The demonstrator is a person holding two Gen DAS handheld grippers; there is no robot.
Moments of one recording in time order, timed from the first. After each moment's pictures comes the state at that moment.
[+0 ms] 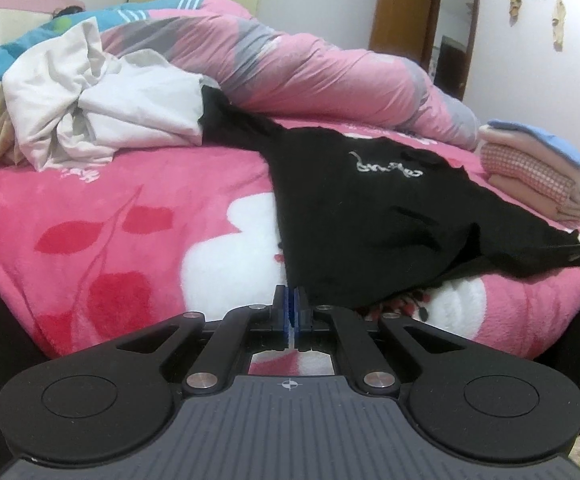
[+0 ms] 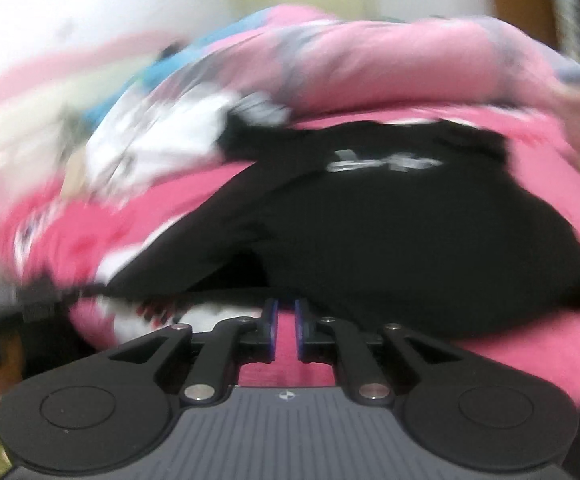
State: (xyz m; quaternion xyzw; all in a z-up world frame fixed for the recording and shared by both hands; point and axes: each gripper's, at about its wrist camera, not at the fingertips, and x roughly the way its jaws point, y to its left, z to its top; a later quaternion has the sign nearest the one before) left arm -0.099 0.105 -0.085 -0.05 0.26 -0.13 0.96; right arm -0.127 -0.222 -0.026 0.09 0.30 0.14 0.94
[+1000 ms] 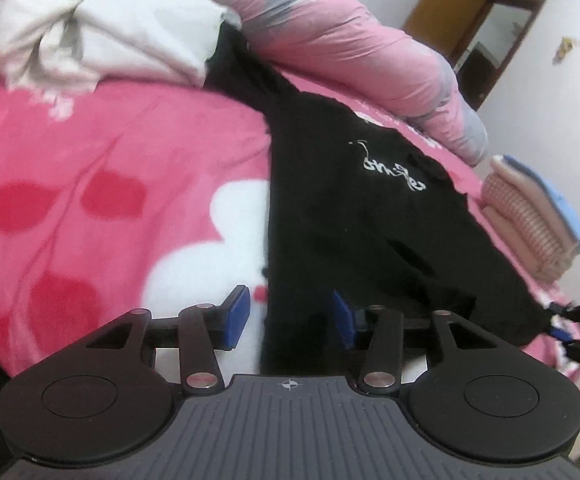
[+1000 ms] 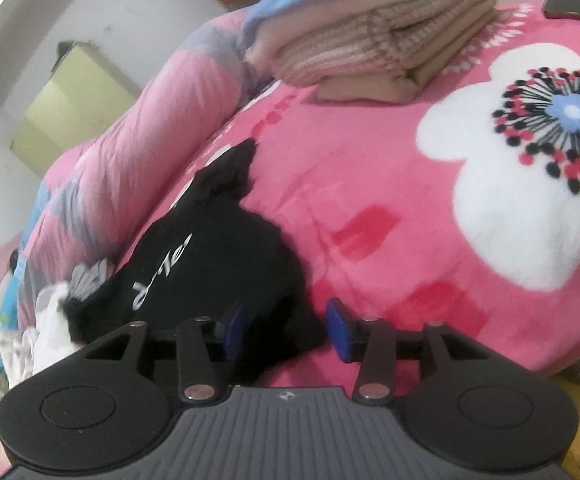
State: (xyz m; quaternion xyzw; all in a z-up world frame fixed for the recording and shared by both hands) left arm -0.033 0.112 -0.071 -0.16 0.35 -0.15 0.91; right arm -0.113 -0.404 -0.055 0.37 0.28 -0.07 0.88
